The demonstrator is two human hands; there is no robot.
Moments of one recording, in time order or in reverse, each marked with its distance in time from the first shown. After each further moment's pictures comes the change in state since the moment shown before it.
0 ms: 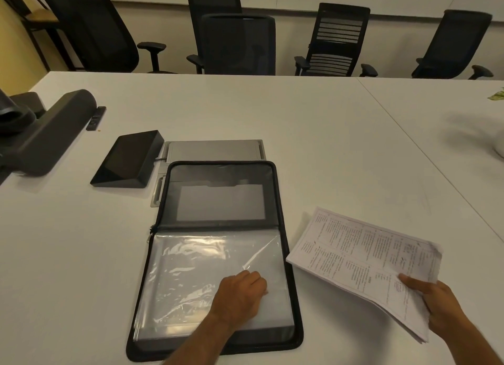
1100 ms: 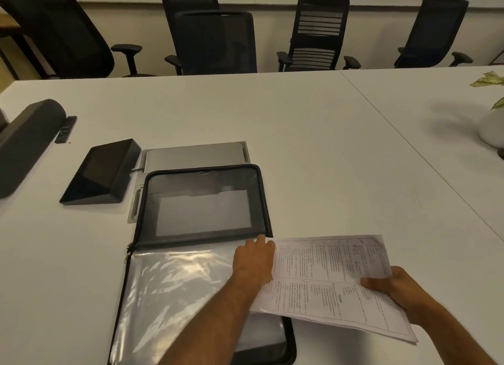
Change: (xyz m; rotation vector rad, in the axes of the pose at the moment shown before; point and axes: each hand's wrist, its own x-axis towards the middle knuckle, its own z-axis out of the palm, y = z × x) left_hand 0.129 0.007 0.029 0.205 -0.650 -0.378; right_hand 0.021 -0.005 0.035 -0.290 -0.398 0.010
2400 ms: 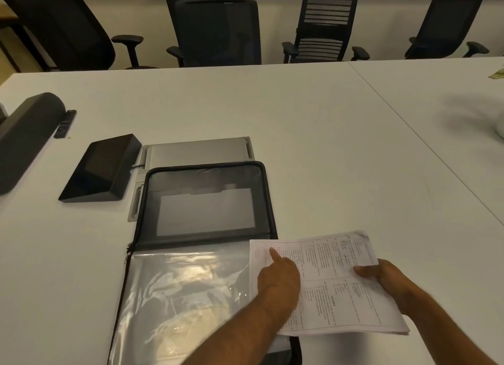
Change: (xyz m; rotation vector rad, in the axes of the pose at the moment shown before) left_hand -0.011 0.048 0.003 -0.142 -0.314 -0.069; right_hand 0.043 -0.007 0.013 0.080 -0.176 0.117
